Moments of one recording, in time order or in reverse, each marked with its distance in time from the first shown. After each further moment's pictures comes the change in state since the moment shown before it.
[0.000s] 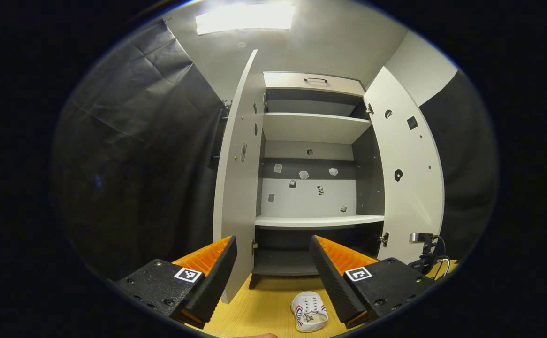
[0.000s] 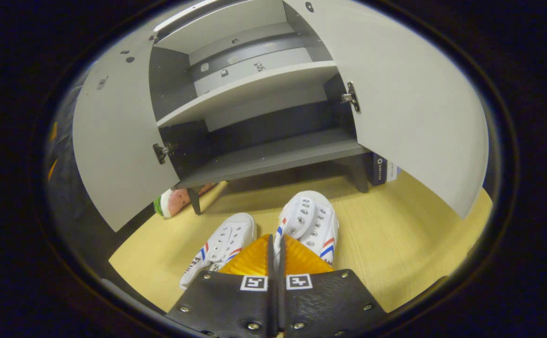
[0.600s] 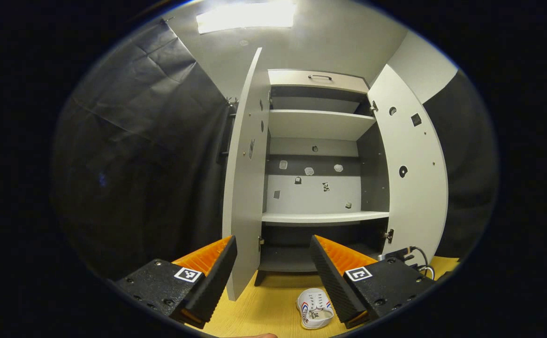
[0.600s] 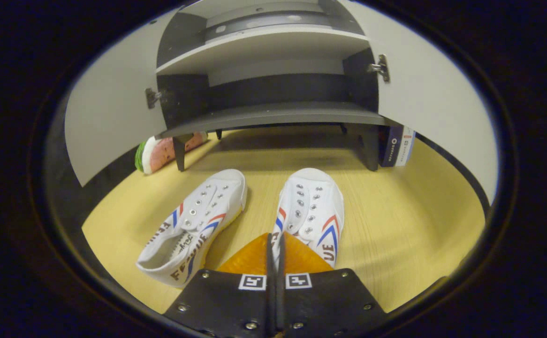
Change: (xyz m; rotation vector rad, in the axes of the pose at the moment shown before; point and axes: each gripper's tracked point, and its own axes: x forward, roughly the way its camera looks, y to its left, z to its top) left arm -0.002 0.011 -0.007 0.006 0.020 0.023; right arm 0.027 -0.008 -0.066 -0.117 0.192 -0.060
